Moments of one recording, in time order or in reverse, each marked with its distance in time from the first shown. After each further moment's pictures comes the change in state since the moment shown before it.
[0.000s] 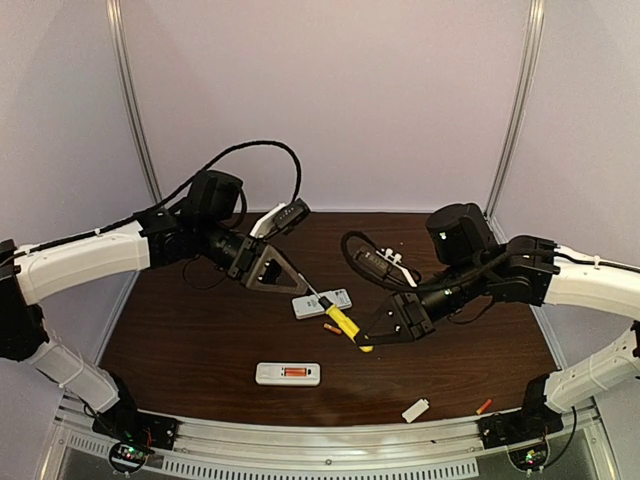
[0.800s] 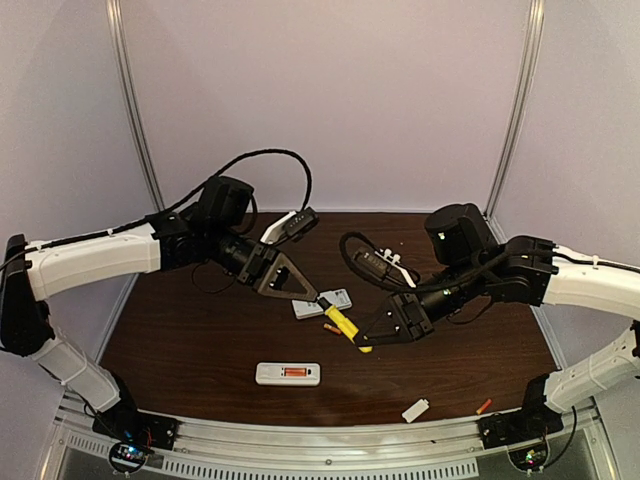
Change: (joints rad) left arm -0.022 0.051 0.000 0.025 -0.002 -0.014; right arm 0.000 0.007 0.000 0.006 -0.012 0.003
